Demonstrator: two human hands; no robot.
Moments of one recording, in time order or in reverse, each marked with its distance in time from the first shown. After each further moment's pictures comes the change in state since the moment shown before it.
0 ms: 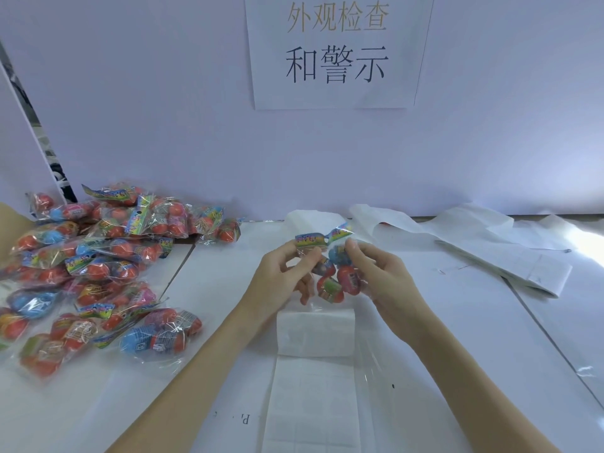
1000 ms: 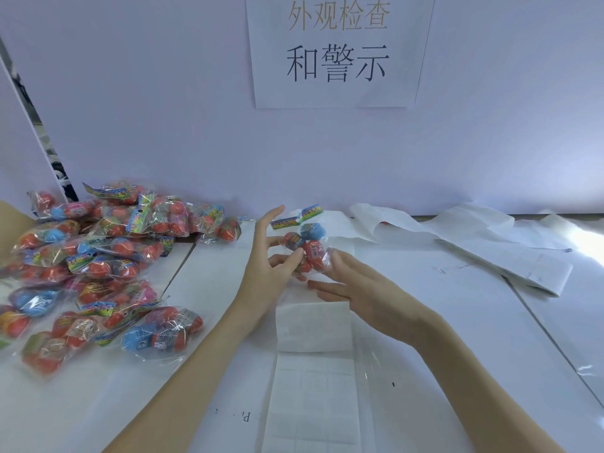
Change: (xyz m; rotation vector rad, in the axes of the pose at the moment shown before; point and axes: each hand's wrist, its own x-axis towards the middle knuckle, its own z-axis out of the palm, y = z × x) left_hand -0.003 0.004 -0.008 0.089 0.198 0.127; right_hand 0.005 0.014 -0.006 -0.104 -0.446 0.164
